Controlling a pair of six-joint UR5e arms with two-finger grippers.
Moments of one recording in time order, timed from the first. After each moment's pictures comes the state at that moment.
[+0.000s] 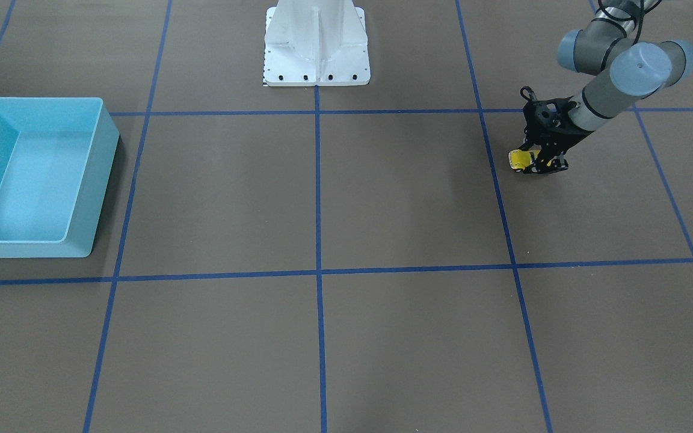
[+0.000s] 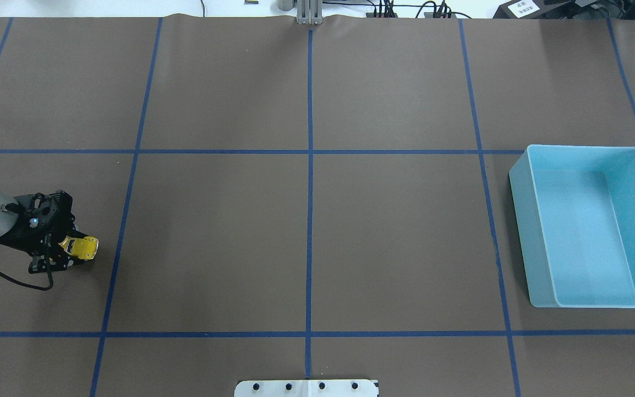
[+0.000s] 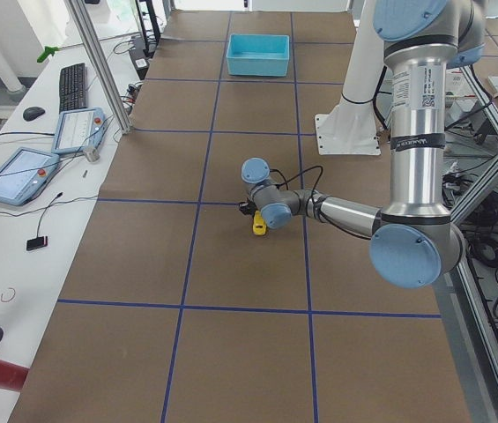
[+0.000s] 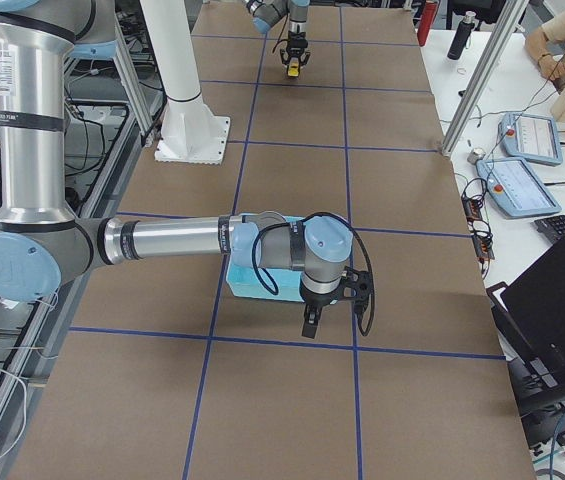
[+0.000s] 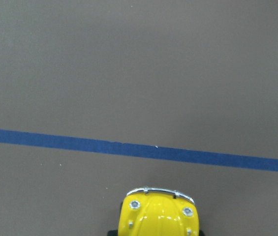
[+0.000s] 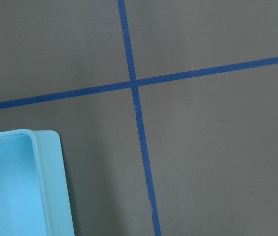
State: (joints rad) left arm -0.75 -1.51 -1.73 -2.29 -2.21 0.38; right arm 1.55 -1.63 1.73 -1.67 2.33 0.18
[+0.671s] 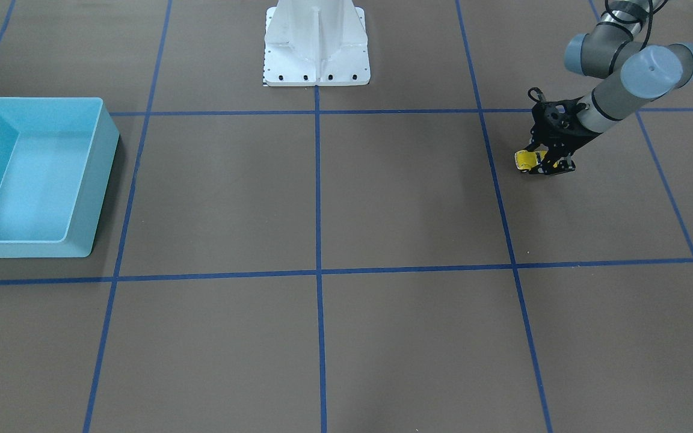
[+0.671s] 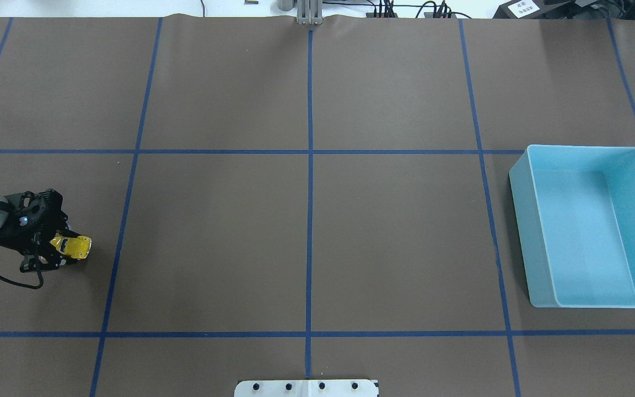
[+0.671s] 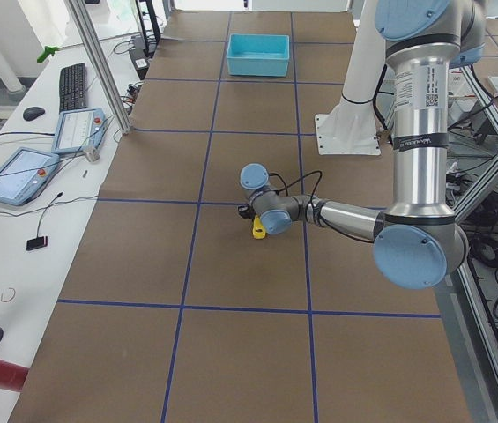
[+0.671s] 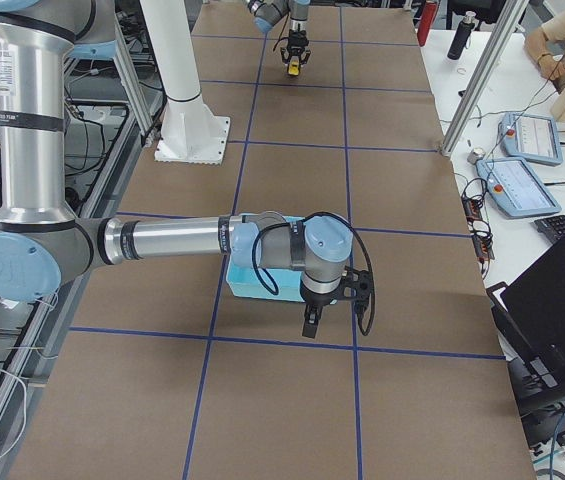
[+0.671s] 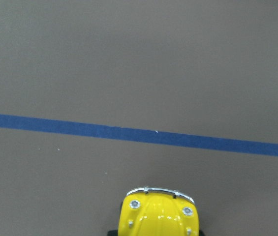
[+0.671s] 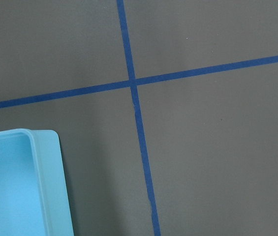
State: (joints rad) left arm -0.78 -1.50 -1.70 -2.34 -2.26 0.39; right arm 1.55 -1.63 1.73 -1.67 2.33 0.18
